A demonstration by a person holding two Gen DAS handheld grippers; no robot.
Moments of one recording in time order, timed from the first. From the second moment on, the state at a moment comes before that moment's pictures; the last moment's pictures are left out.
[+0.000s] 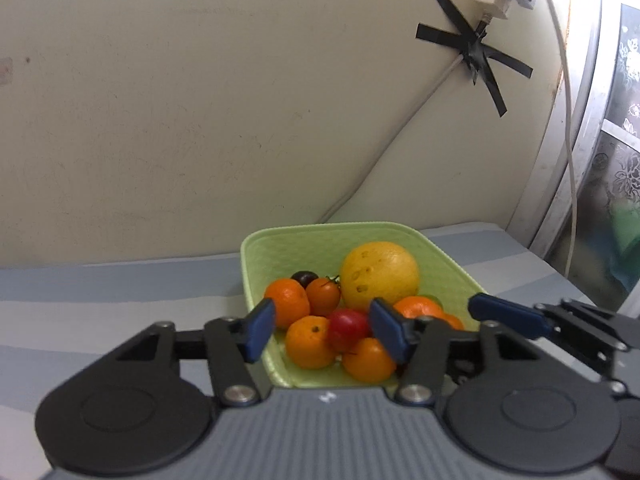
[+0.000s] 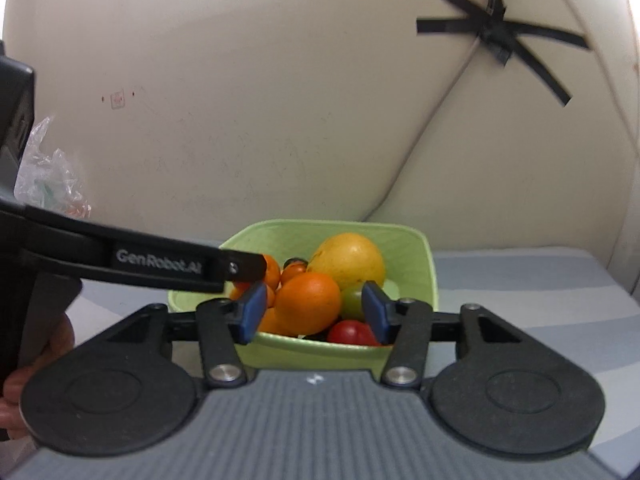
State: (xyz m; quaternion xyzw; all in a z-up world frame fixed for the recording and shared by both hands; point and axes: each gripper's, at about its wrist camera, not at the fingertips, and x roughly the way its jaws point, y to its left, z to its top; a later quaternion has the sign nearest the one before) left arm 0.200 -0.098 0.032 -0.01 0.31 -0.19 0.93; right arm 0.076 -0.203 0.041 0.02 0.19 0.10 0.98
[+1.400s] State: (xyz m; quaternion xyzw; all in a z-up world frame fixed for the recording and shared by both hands) left arm -0.064 -0.051 0.052 0.04 0.29 0.00 0.96; right arm -0.155 -0.165 0.024 0.18 0.22 0.05 0.96
